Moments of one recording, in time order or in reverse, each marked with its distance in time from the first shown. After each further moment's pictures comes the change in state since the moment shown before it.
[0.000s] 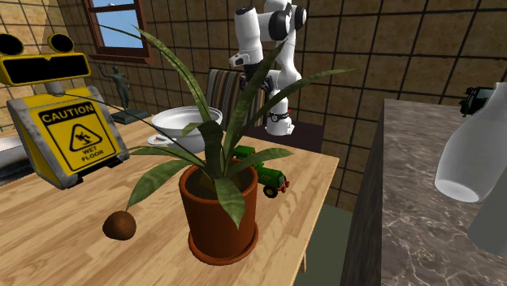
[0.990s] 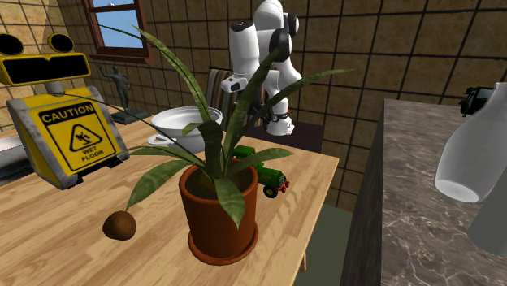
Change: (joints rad) arm 0.065 0.569 0.059 0.535 -0.080 0.088 -0.034
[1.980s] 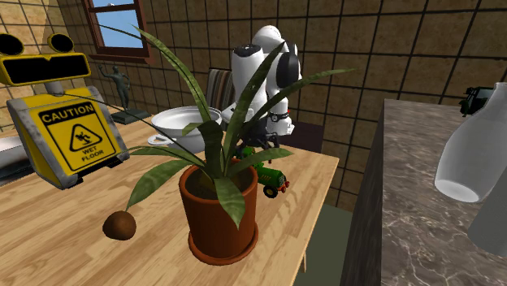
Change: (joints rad) arm 0.098 0.494 0.012 0.631 -0.085 -0.103 -0.030
